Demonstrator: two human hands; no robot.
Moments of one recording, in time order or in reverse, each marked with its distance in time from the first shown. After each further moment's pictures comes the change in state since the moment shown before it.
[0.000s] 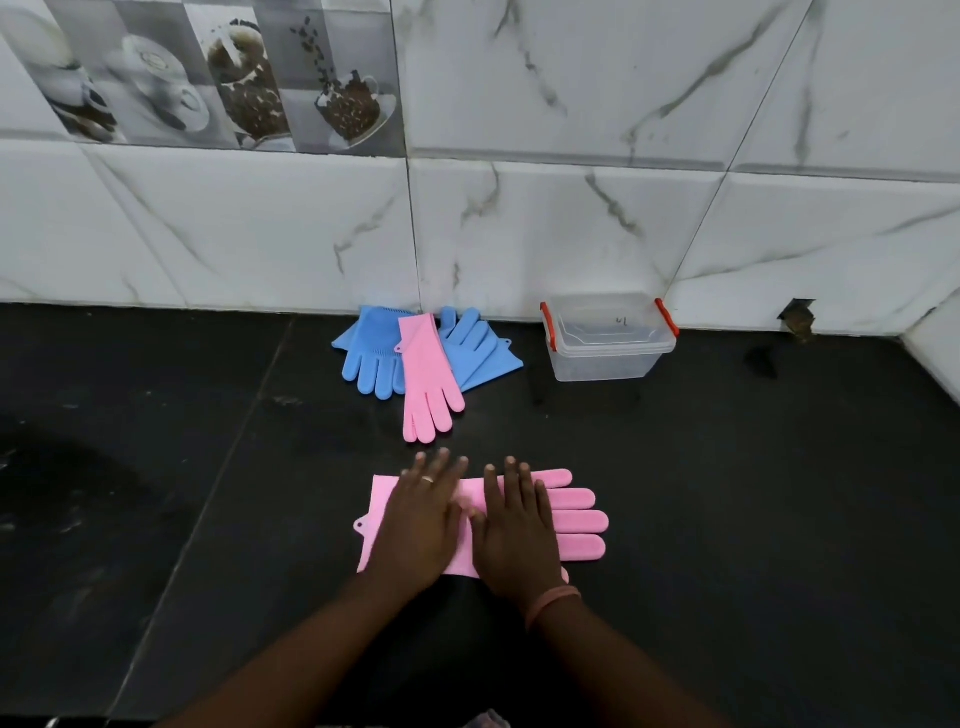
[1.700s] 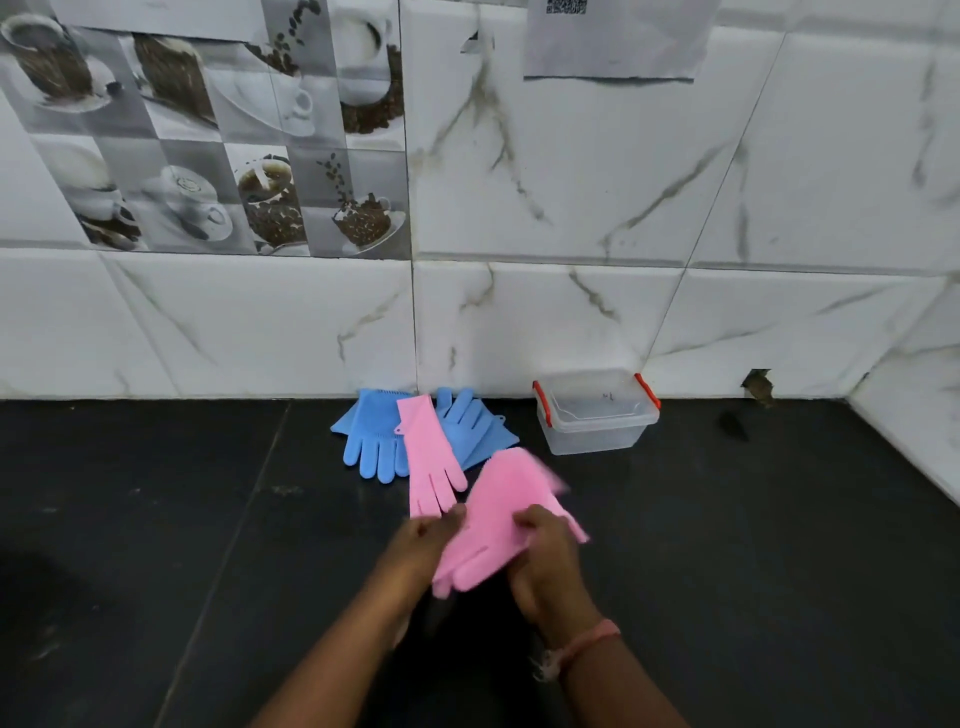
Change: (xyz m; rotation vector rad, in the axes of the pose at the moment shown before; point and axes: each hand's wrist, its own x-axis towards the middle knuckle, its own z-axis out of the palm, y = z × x) left_hand 0.014 0.031 -0.111 -0.970 -0.246 -0.517; right_hand 0.042 -0.050 -0.112 1.912 0.142 0.798
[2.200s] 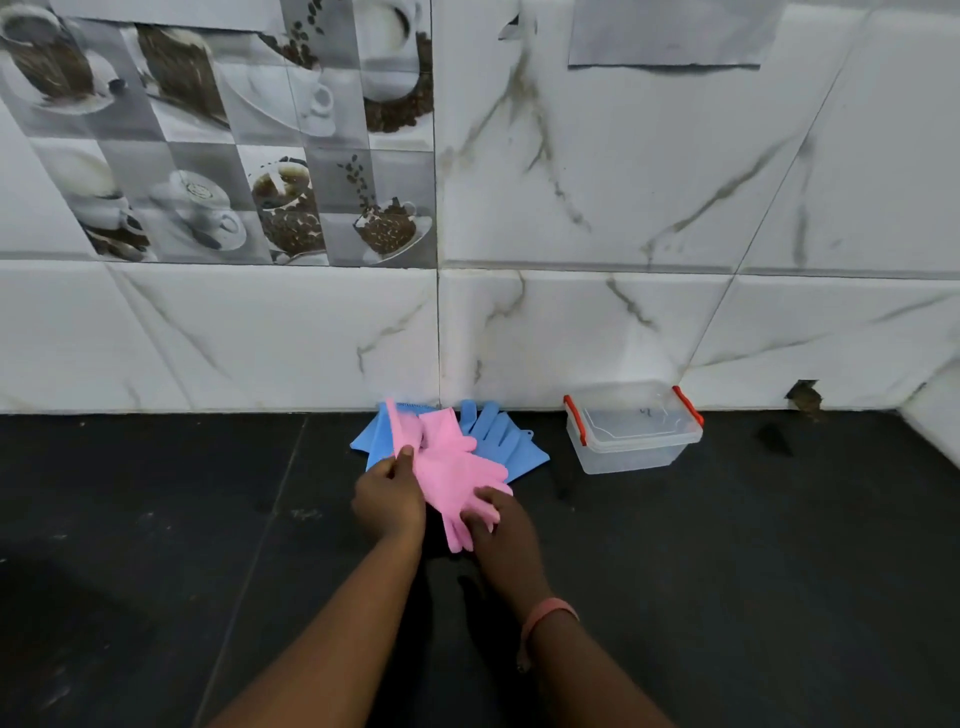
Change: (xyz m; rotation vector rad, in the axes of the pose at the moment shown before) left_hand 0.135 0.030 -0.054 -0.144 0.772 0.147; right_hand 0.073 0.044 0.055 -1.051 -0.111 -0.531
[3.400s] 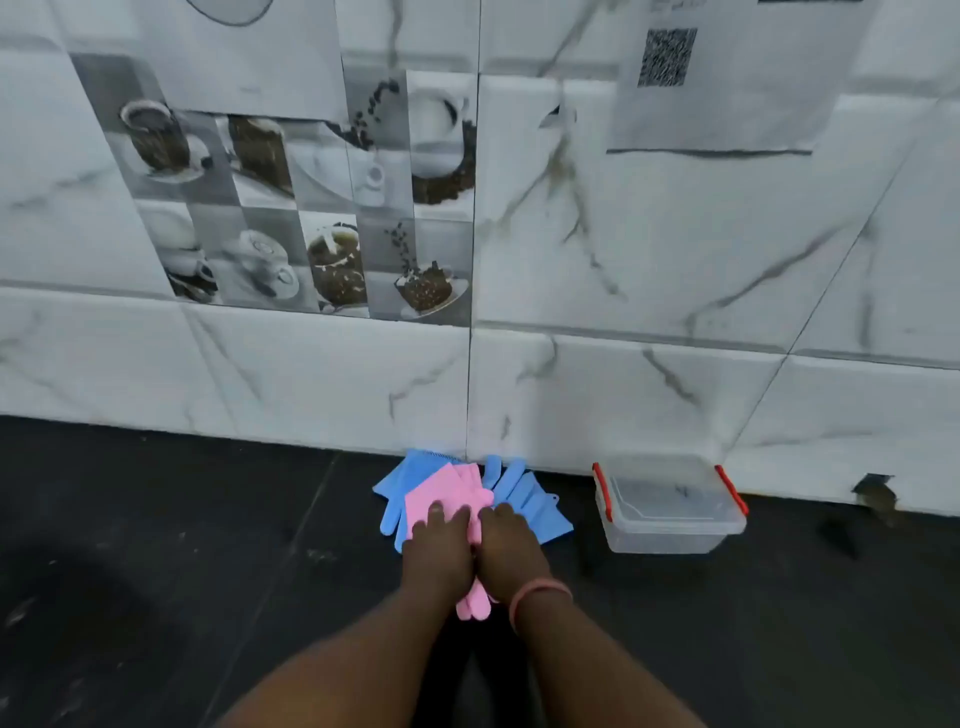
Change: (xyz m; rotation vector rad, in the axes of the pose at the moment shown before) left_hand -0.004 -0.001 0.031 0.987 -0.440 0.479; right_hand 0.088 -0.019 -0.004 -0.774 -0.294 -0.352
